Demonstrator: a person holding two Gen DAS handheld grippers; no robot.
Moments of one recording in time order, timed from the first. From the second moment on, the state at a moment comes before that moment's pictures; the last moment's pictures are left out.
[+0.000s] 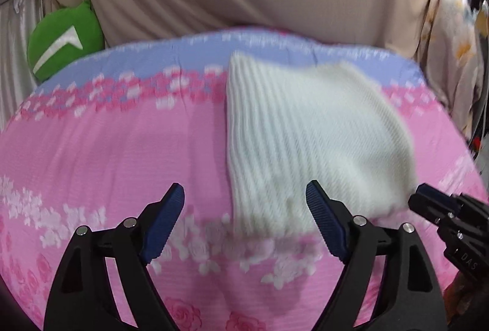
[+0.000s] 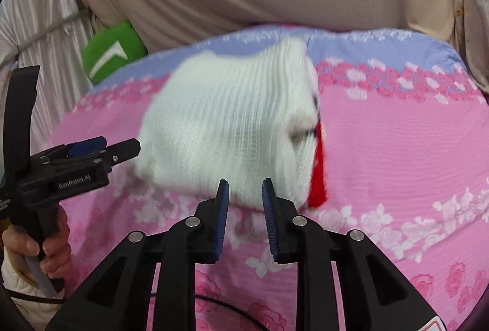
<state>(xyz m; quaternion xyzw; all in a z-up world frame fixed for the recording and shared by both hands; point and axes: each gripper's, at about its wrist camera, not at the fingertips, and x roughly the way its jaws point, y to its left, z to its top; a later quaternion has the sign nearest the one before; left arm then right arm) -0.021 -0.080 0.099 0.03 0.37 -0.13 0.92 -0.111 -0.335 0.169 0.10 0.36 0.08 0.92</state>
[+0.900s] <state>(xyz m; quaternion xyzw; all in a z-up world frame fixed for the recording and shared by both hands) 0.075 -0.120 0.056 0.03 0.39 -0.11 0.91 0.032 -0.373 0.143 0.16 0.42 0.07 0.89</state>
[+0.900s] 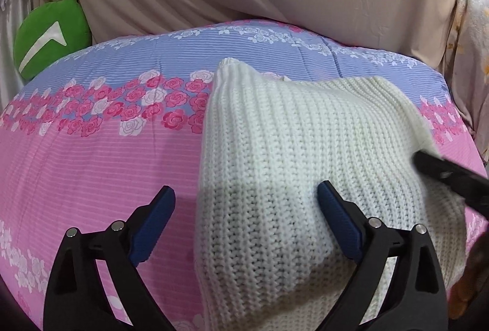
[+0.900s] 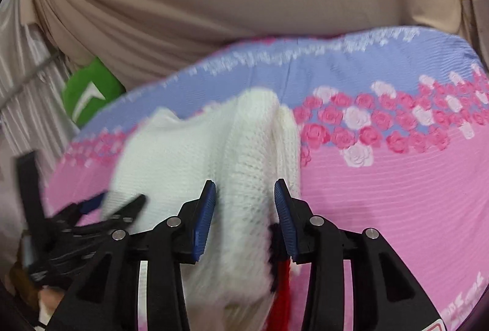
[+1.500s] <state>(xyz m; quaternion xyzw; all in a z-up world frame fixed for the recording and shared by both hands) 0.077 -0.115 0.046 0.02 0.39 -0.12 0.91 -0.004 -0.373 0.169 0.14 0.34 0.03 0.93</state>
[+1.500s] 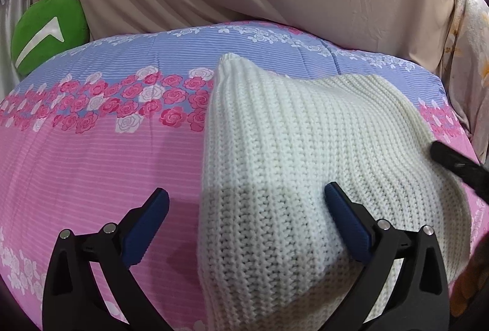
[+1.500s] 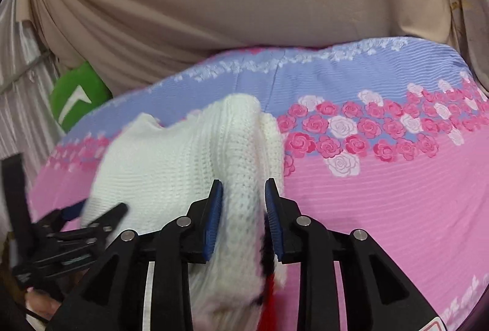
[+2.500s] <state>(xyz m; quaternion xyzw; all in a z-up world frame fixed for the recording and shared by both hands) 0.114 -0.115 0.038 -0.11 0.48 -0.27 0.83 0.002 -0.373 0.106 0.23 0.43 0.12 0.86</state>
